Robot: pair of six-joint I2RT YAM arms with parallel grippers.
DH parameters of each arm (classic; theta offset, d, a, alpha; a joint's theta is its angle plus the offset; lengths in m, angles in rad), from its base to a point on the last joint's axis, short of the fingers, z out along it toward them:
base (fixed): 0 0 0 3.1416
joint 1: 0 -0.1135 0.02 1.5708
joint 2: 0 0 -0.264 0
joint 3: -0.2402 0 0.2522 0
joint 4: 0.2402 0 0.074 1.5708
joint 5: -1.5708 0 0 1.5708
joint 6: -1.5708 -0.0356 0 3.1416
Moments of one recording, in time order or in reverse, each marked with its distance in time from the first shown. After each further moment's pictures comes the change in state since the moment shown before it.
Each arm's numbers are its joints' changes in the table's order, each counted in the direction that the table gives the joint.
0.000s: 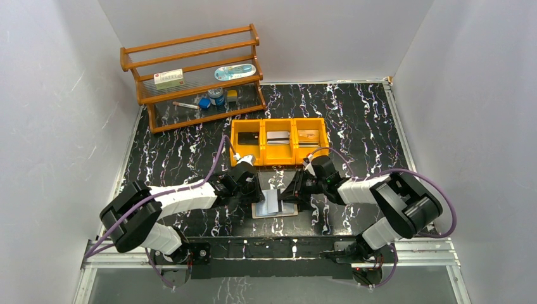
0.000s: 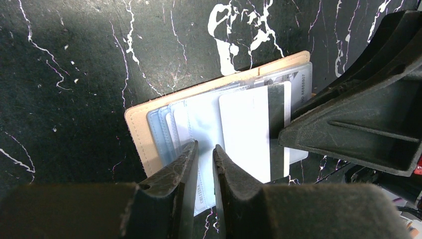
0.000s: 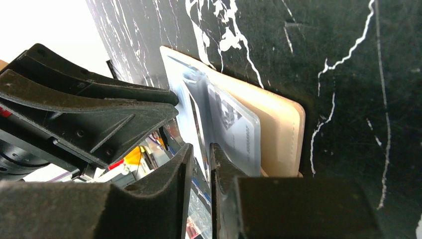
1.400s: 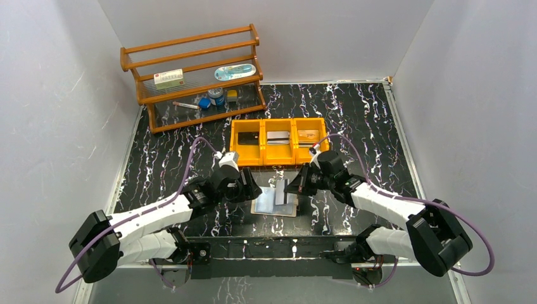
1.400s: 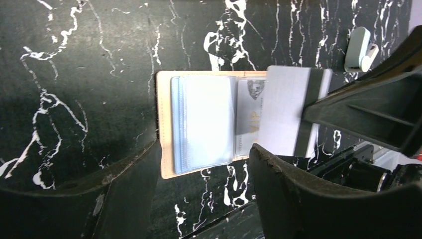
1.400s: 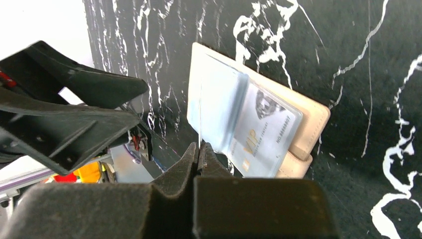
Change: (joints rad) left arm 0.000 -0.338 0.082 0.076 0.115 0.029; right arm -0.023 -0.314 -0.056 0.298 -0.175 0.169
